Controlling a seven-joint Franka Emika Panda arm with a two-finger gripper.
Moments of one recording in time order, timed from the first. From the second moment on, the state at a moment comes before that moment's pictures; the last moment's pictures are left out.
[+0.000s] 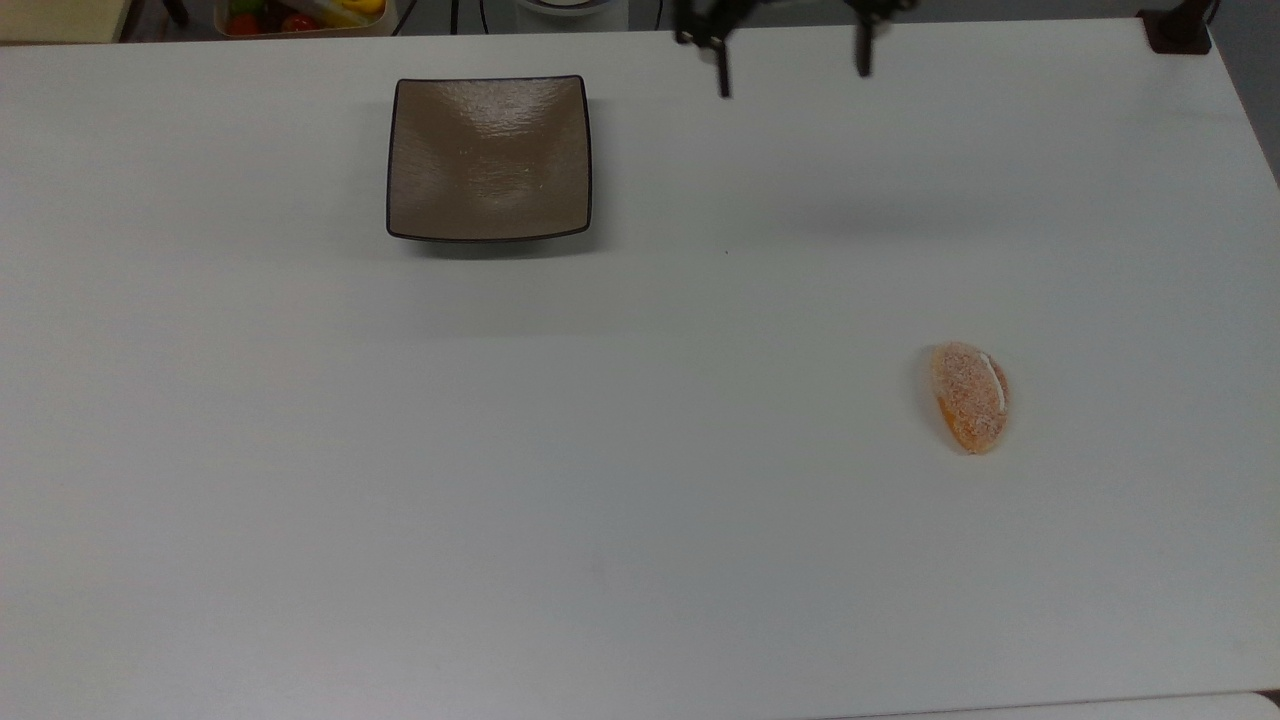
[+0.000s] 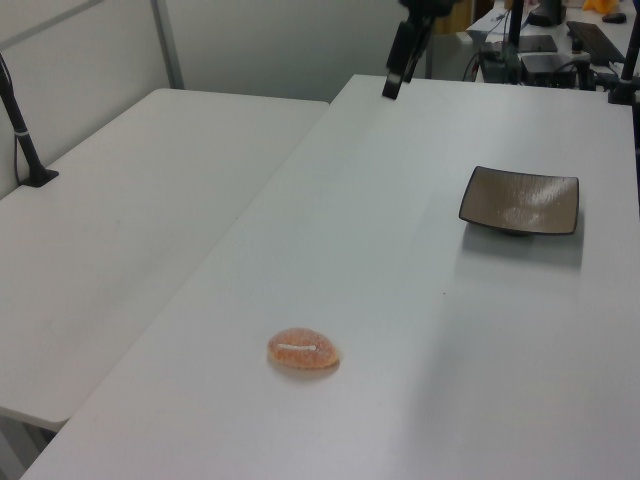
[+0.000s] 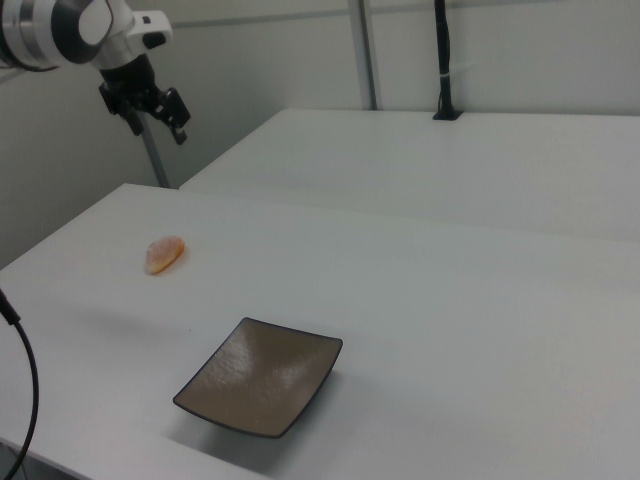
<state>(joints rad) 0.39 0.18 -0.02 -1.38 0.06 1.87 0.22</state>
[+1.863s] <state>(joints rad) 0.61 0.73 -0.02 -1.29 -0.03 2.42 0.37</state>
